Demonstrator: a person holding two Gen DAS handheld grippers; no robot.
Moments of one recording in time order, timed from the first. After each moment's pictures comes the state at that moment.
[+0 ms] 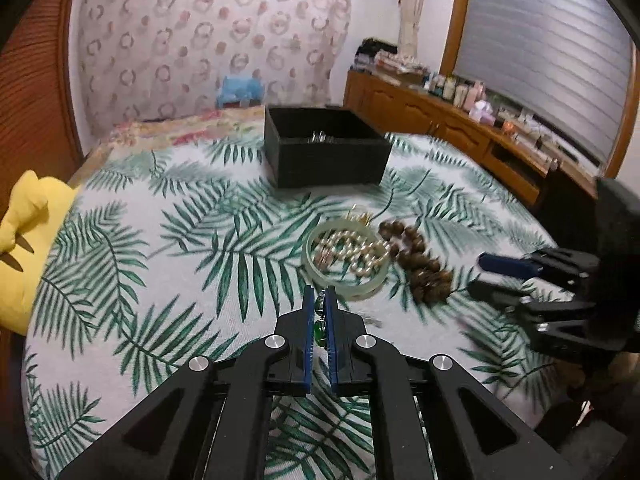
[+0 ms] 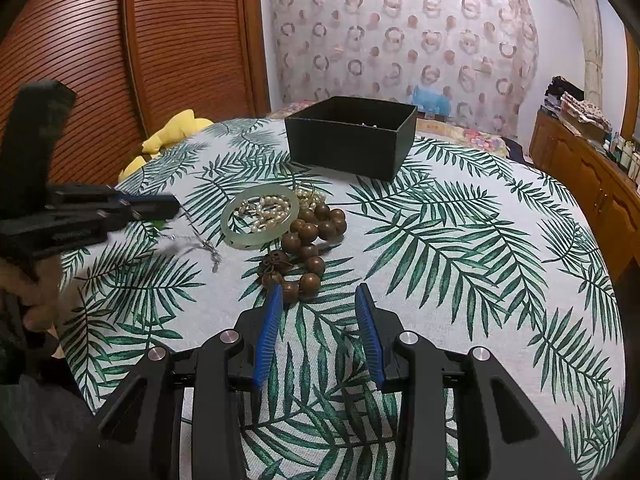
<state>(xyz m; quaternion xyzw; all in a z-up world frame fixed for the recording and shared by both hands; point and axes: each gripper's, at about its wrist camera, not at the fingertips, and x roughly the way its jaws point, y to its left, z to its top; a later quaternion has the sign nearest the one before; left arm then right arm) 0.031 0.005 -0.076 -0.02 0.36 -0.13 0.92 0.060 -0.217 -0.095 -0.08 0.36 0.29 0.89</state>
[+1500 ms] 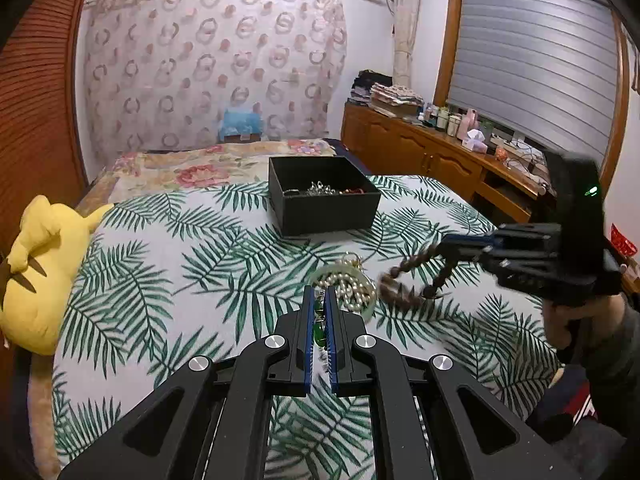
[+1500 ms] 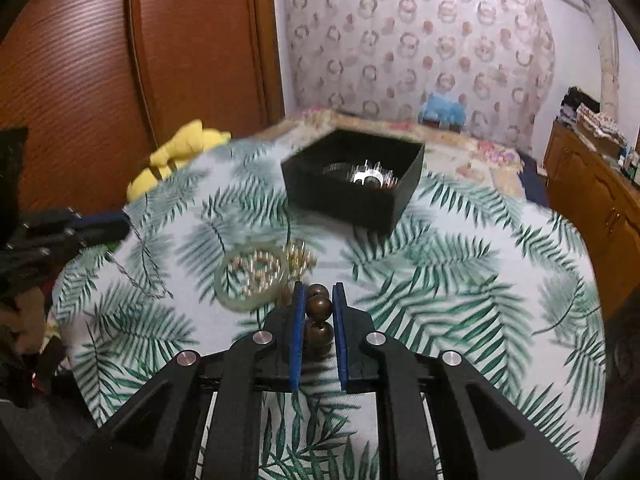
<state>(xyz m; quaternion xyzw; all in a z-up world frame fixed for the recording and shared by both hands) 0.019 0.013 -0.041 -0.02 0.31 -0.13 0.94 0.098 -0.218 -0.046 -0.08 0.33 0.32 0.88</state>
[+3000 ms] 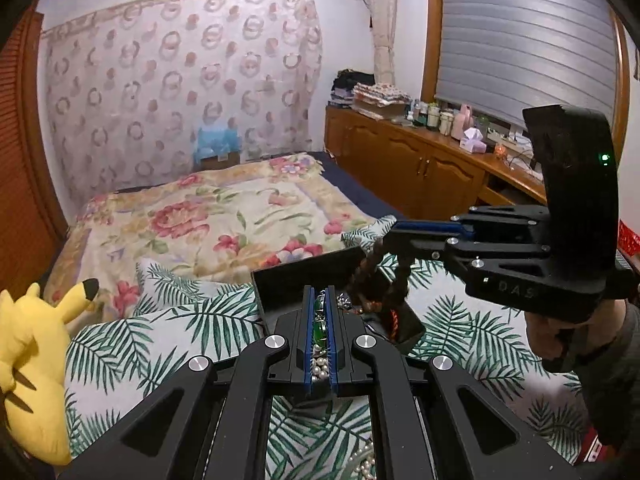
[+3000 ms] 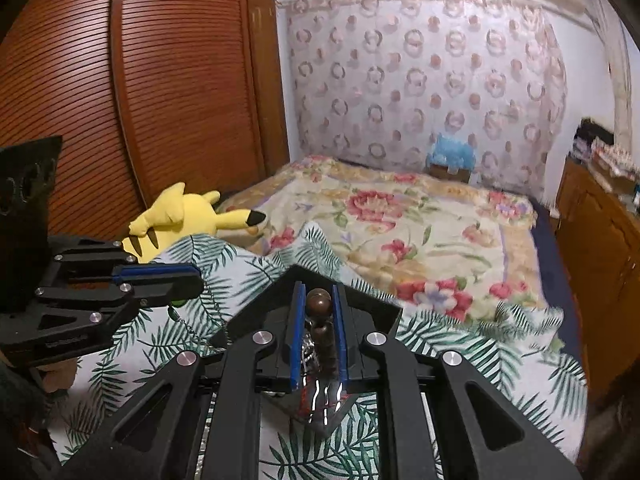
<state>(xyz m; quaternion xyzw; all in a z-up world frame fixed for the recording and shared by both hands) 0.199 -0.013 0.003 0.03 0.31 -0.16 0.94 0.270 -0.180 0.004 -0.05 0.30 0.34 0.89</state>
